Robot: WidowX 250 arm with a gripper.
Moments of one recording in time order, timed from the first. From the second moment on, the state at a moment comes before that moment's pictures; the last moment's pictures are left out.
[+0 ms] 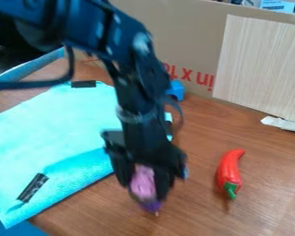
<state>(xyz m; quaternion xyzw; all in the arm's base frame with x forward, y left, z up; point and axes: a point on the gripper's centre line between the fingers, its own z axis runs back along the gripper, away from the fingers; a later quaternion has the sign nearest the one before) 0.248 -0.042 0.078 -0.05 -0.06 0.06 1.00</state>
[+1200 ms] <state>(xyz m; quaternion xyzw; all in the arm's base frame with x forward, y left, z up) 0.354 0.149 0.126 -0.04 -0.16 0.33 0.93</state>
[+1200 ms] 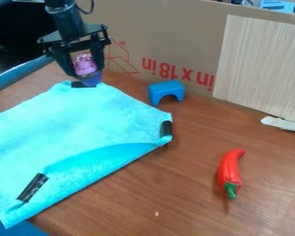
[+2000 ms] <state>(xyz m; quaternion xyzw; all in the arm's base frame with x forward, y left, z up) 0.347 0.185 0.089 0.11 -0.13 0.30 0.94</state>
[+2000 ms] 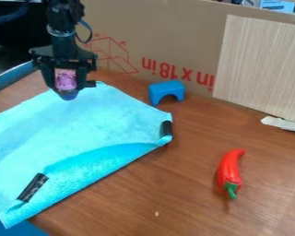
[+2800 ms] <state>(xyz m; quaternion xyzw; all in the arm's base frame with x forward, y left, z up) 0.347 0.178 0.086 0.09 -0.12 0.28 0.95</state>
